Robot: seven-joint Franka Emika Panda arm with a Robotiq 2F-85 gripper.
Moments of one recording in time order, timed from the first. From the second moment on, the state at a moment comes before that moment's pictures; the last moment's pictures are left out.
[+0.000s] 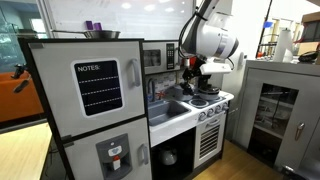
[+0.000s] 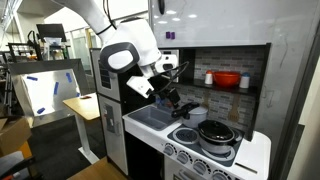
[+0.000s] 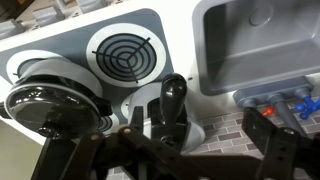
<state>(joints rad) -0.09 0.32 -0.13 -2.24 0.52 3.03 -0.44</state>
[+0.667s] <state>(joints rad) -0.23 0.46 0.01 -2.15 0.56 3.11 -0.48</state>
